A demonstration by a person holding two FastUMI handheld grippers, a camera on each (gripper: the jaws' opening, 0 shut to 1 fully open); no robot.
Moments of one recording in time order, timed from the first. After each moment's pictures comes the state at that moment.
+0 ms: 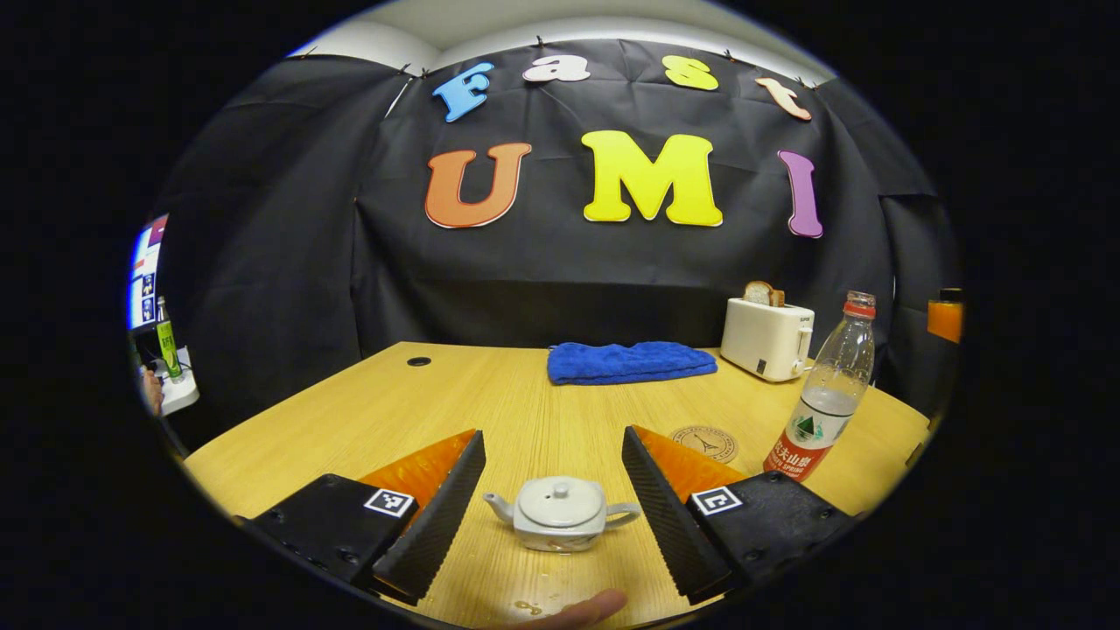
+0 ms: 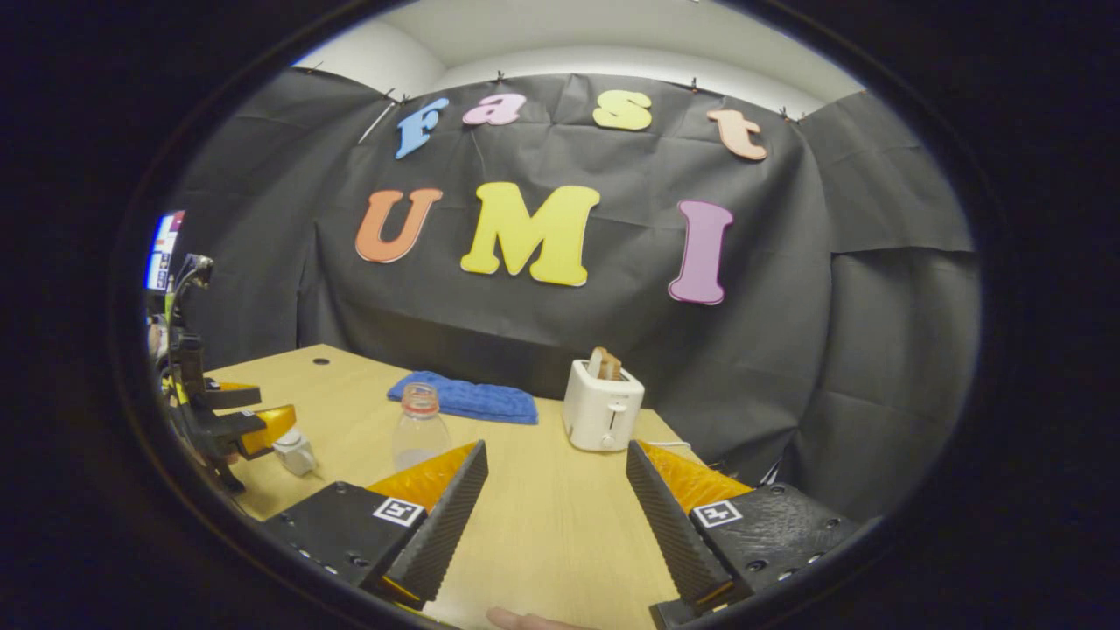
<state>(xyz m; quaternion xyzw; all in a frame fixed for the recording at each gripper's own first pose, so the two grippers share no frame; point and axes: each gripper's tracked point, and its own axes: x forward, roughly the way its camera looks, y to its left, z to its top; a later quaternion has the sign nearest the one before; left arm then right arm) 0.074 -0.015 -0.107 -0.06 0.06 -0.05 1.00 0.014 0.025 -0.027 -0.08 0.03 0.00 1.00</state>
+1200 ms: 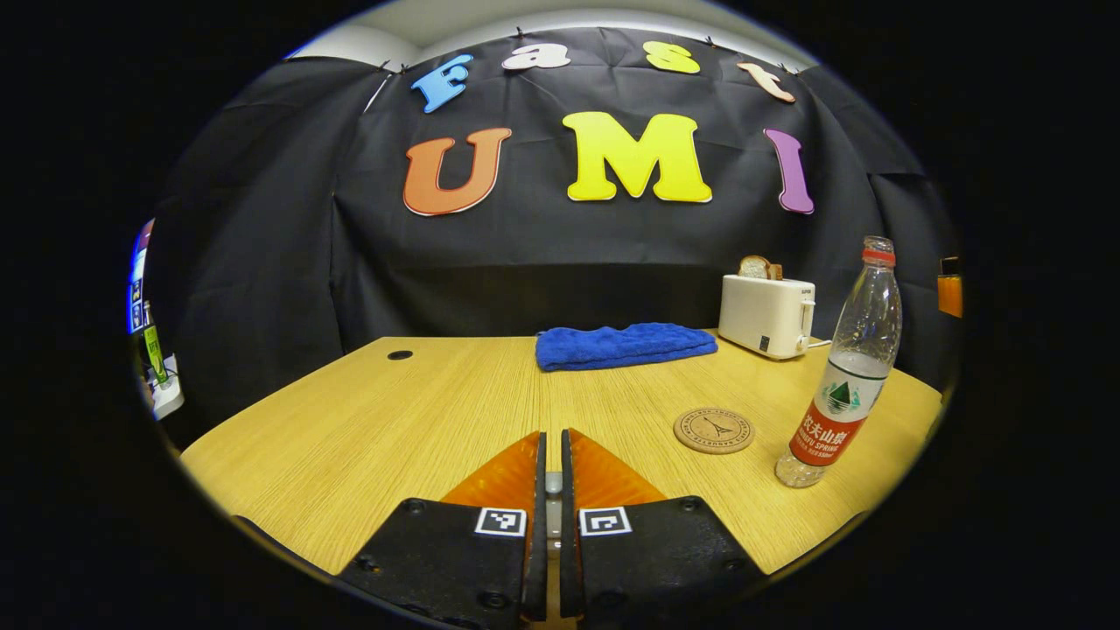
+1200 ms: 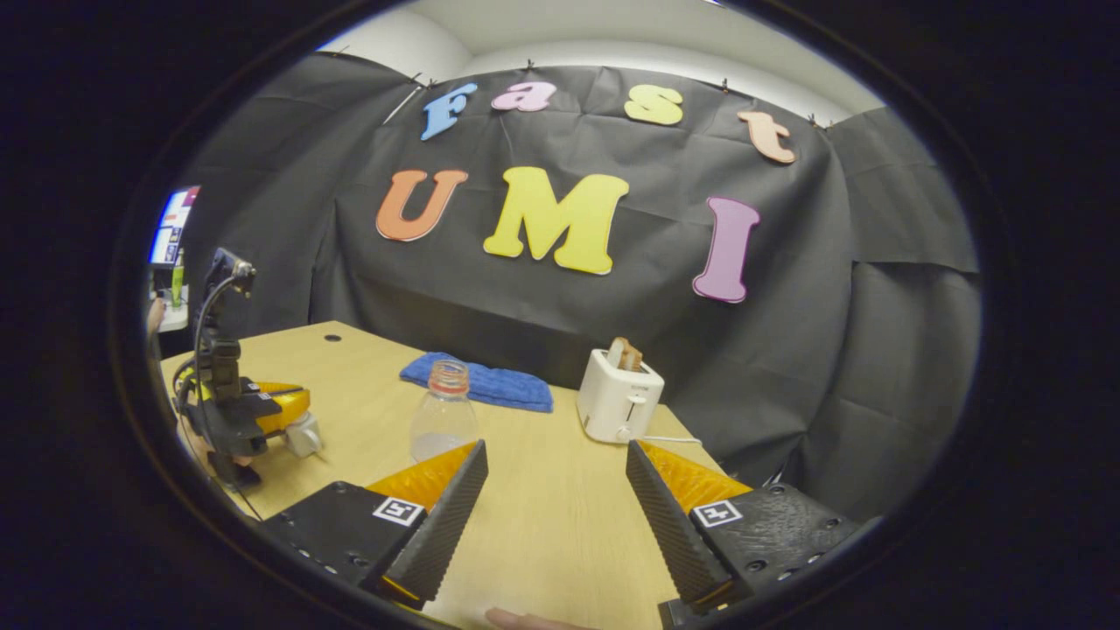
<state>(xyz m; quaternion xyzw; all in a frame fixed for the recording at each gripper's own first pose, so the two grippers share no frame) 0.101 -0.022 -0.131 -0.02 0.07 -0.06 1.00 0.017 0.048 -0.041 -0.10 0.05 0.02 0.99</state>
